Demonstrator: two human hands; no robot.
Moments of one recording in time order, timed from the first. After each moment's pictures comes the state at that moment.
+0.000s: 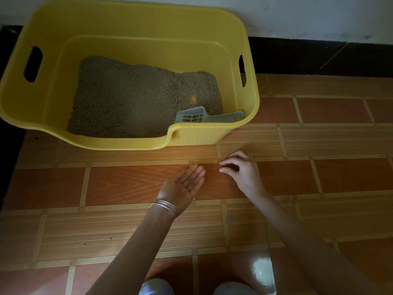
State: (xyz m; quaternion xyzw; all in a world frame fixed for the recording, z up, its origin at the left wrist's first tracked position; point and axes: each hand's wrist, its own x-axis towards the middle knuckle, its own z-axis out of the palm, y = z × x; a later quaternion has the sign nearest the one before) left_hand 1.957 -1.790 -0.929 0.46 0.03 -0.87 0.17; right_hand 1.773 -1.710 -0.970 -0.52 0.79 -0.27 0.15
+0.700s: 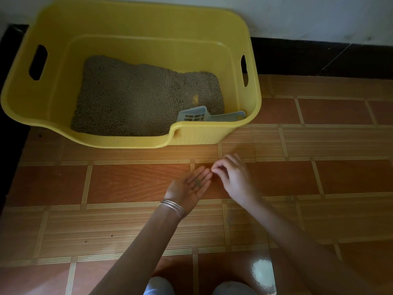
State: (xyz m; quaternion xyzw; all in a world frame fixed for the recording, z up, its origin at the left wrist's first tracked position) left_hand 1.949 -1.781 -0.926 0.47 0.02 -0.87 0.16; right_hand 1.807 -1.713 -0.949 -0.59 0.75 -0.26 0.11
